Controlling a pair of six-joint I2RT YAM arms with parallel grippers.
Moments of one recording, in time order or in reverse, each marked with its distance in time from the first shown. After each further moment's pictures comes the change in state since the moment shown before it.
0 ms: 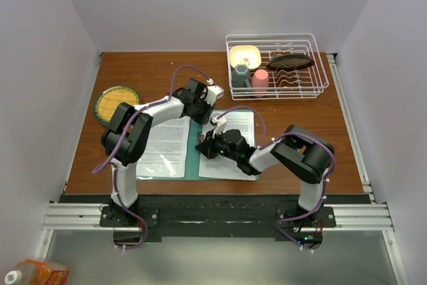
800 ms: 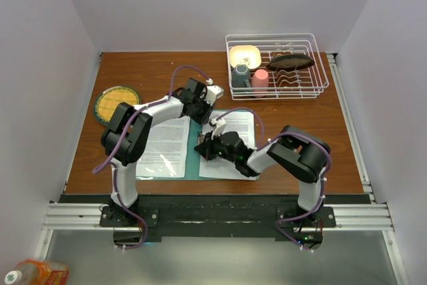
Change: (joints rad) left arm 0.005 0.000 -0.001 0.001 0.015 0.000; right arm 0.020 0.032 0.006 0.003 0.050 0.031
